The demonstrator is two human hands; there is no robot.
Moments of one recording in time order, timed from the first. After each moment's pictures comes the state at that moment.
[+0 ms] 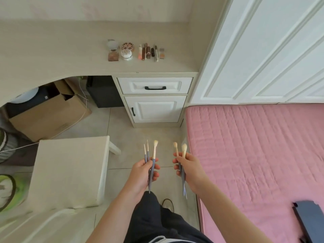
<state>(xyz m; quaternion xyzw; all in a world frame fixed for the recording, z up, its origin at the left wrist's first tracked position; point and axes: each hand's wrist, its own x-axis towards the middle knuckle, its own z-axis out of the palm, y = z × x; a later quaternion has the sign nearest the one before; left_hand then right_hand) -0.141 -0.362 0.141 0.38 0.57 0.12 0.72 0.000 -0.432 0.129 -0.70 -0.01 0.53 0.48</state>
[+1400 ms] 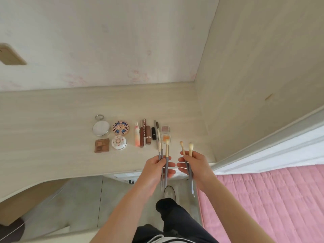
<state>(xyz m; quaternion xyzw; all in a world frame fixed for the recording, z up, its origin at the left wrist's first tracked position) 0.131 0.045 0.143 0.40 0.52 0.09 0.75 0.256 -0.031 0.141 -0.69 0.01 0.49 0.53</state>
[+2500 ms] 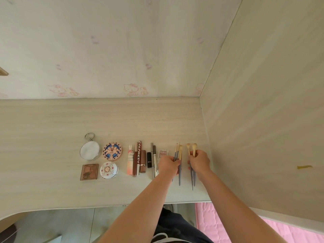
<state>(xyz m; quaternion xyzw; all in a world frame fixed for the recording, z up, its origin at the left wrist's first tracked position) 0.283 0.133 0.045 0.47 0.61 0.02 0.64 0.378 0.080 0.061 -0.87 -0.09 0.36 0.32</state>
